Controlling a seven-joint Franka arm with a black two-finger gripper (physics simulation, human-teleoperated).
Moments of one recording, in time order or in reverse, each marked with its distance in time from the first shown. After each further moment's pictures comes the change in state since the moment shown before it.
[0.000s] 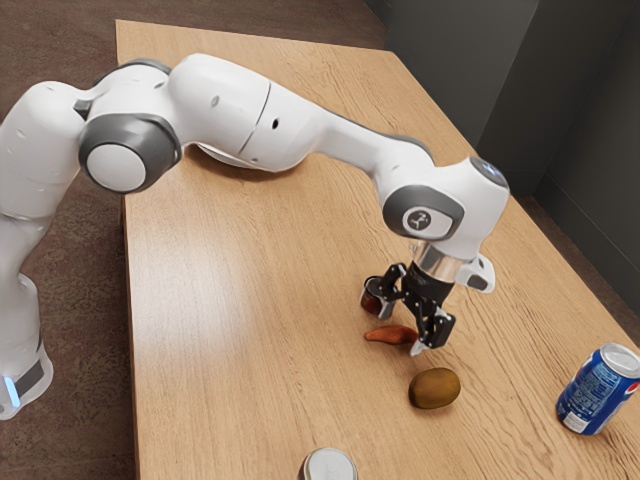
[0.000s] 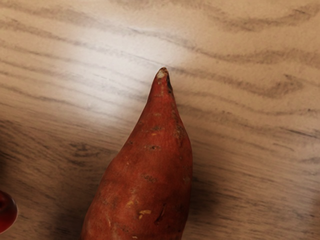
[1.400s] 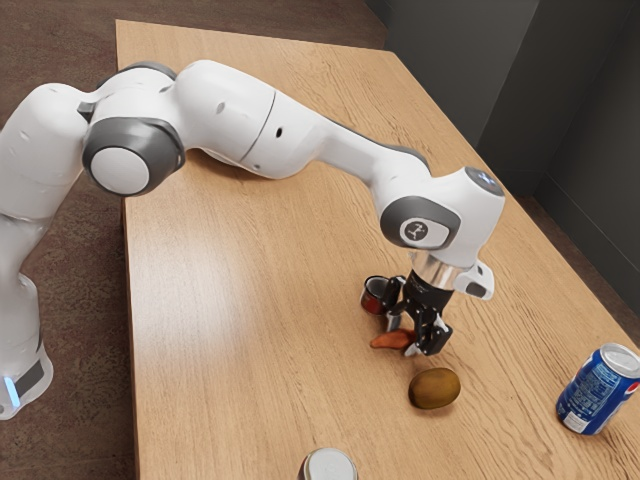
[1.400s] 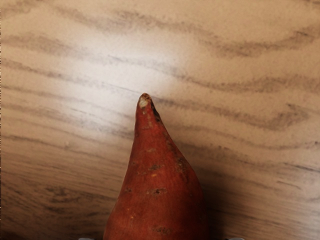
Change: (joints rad) arm 0.008 0.016 -0.006 -0.025 0.001 0.075 0.032
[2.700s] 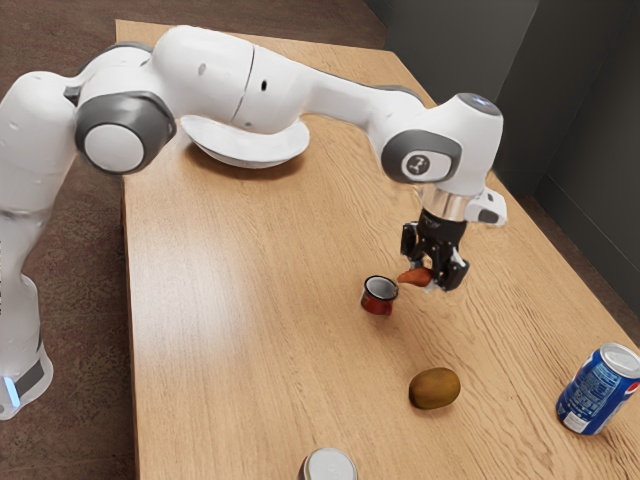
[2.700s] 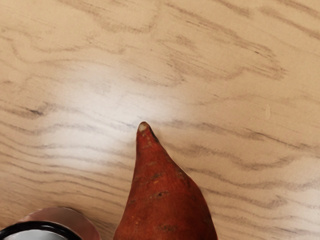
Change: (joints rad) arm 0.102 -0.101 0.011 0.081 0.014 -0.014 0.028
